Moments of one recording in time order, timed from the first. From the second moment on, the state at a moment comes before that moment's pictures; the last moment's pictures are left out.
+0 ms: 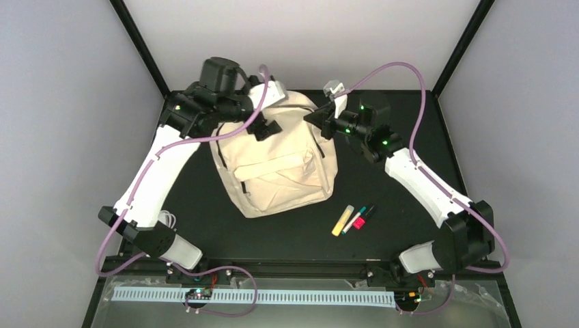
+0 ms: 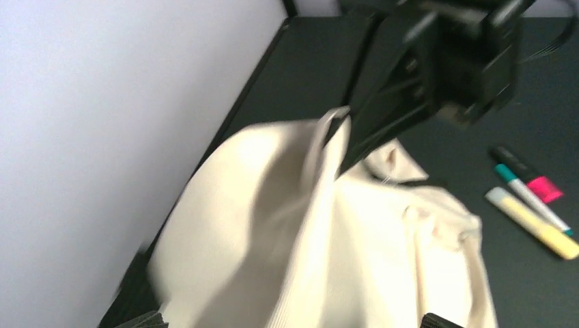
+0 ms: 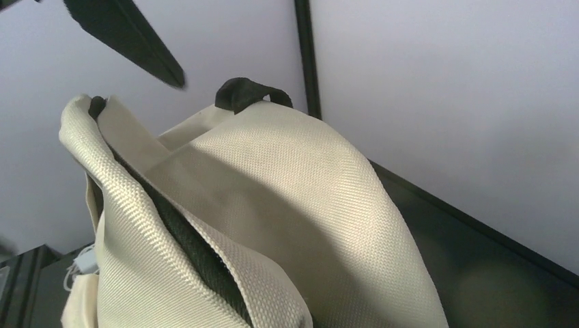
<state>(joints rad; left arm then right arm) -0.55 1.51 1.92 -0.99 0.35 0.58 0.49 1.40 1.18 0.07 -0.56 0.08</state>
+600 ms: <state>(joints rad) -0.01 1.29 1.22 -0.81 0.68 0.68 0.39 1.52 1.23 0.15 -0.74 0.11</state>
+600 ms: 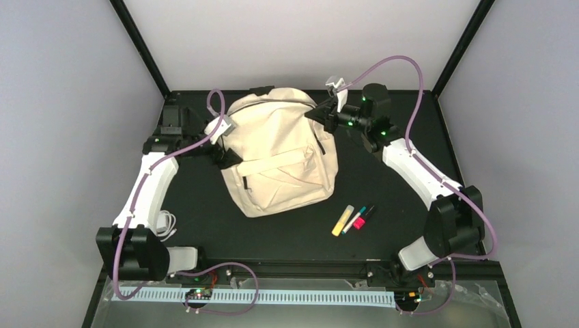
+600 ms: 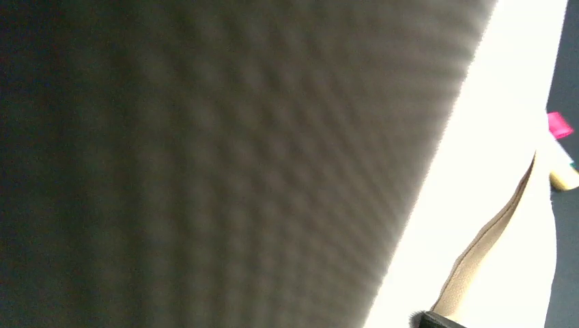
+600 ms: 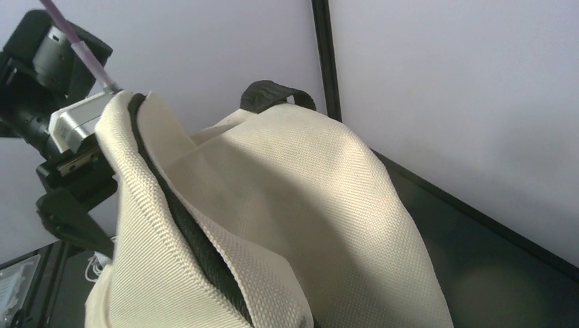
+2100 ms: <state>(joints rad) -0.06 1.17 0.98 -0.51 0.95 0.17 0.95 1.48 0.93 0.16 -0.32 0.49</state>
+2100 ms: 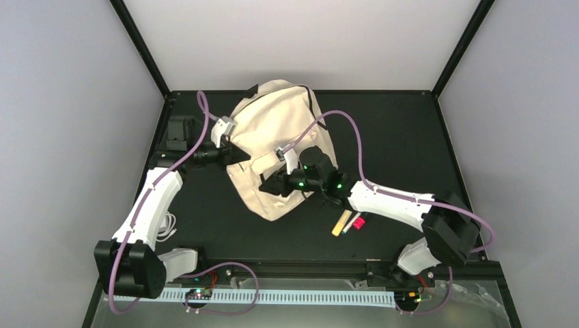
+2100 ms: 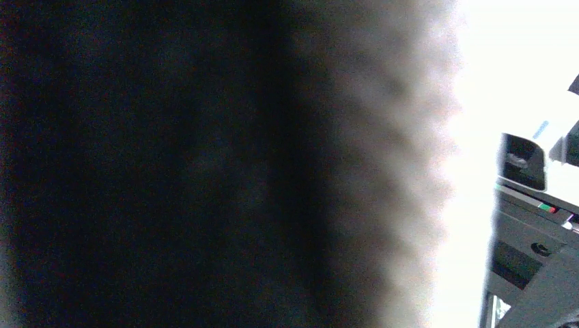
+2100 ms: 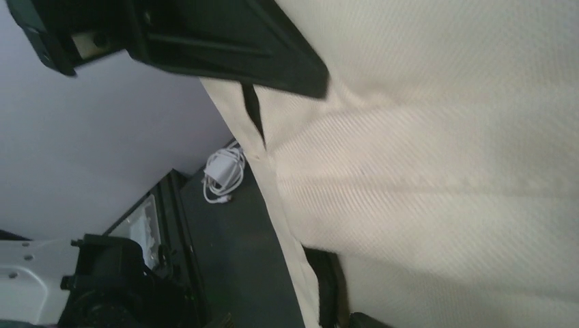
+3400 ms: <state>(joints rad) -0.06 1.17 0.98 -0.51 0.96 0.15 0.90 1.67 0.87 0.59 -0.34 0.61</state>
